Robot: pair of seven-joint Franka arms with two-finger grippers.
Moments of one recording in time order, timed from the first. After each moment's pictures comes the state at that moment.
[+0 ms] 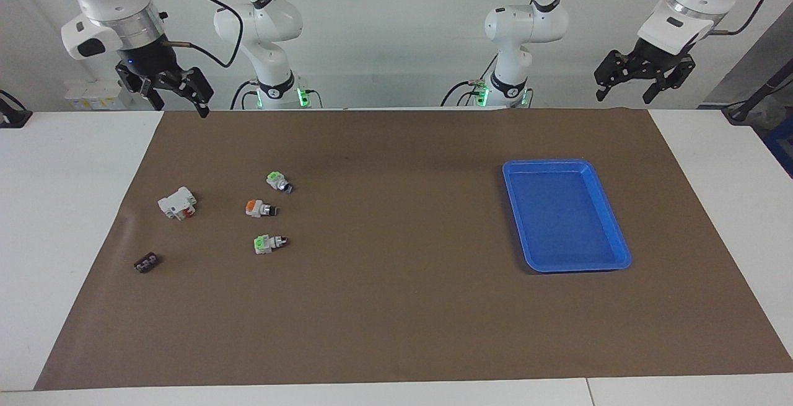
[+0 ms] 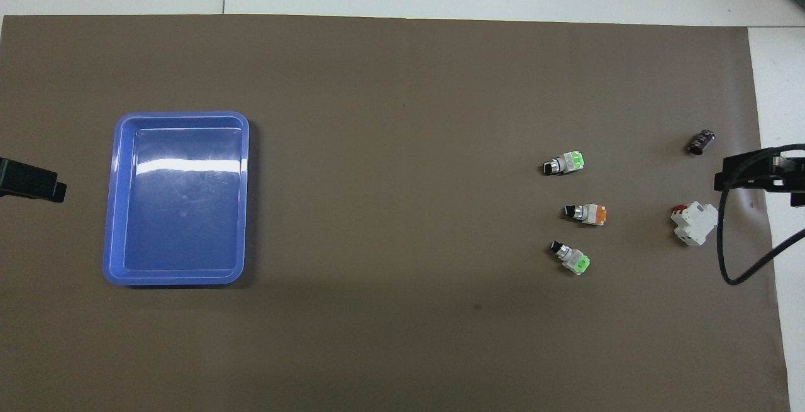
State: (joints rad) left arm -0.05 -0.06 0.01 -1.51 -0.01 1.41 0.11; right arm 0.08 -0.11 -0.11 -1.65 -0.01 1.53 0.20
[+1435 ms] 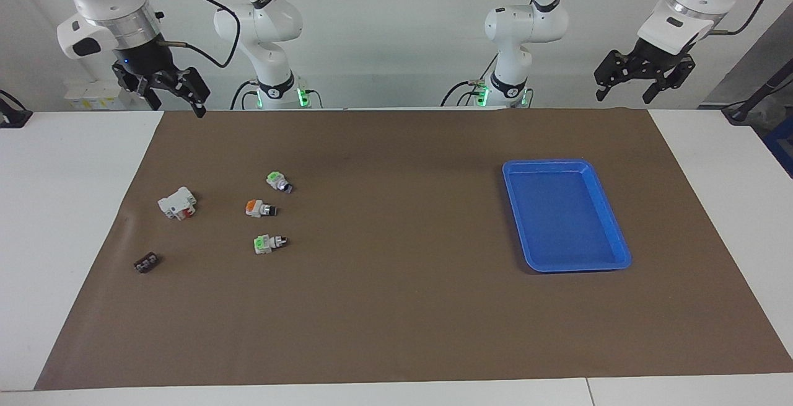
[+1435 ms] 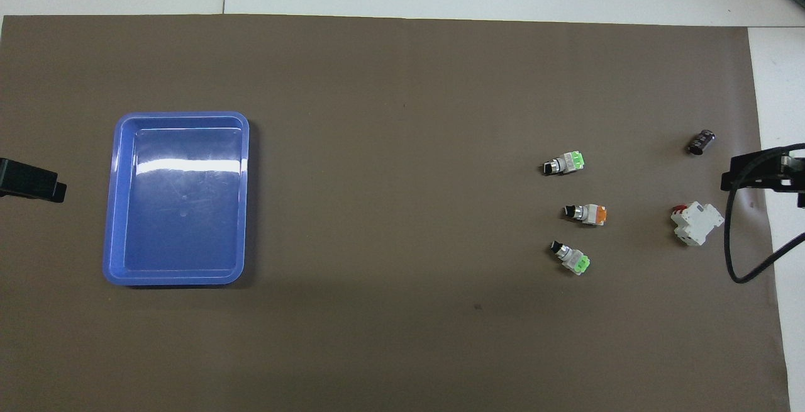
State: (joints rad) left arm -0.05 -0.06 0.01 -1.51 -0.01 1.40 0.11; right arm 0.05 -0.11 -0.09 -1.65 -0.01 1.53 0.20
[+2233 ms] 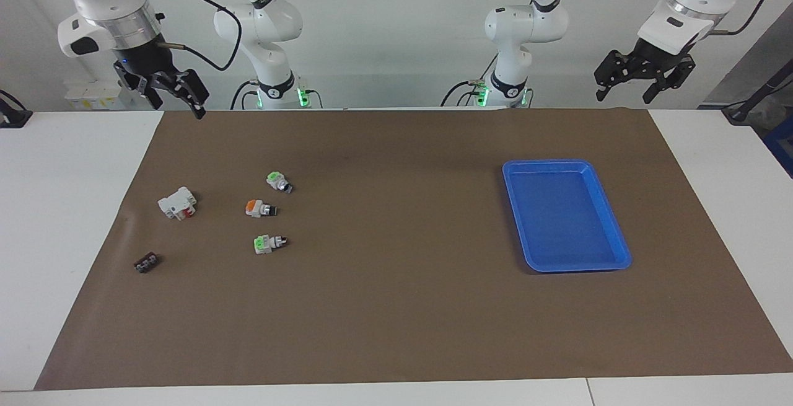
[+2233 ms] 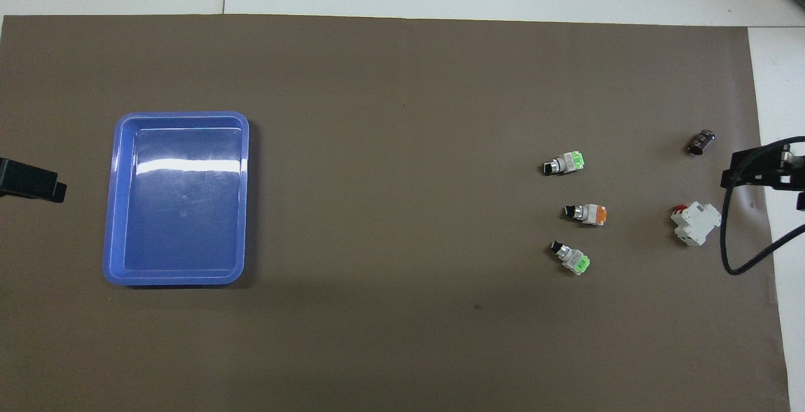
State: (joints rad) left arm -0.05 -0.06 0.01 -1.51 -0.01 1.40 0.11; right arm 0.05 -0.11 -0.09 -1.65 -0.01 1.53 0.27
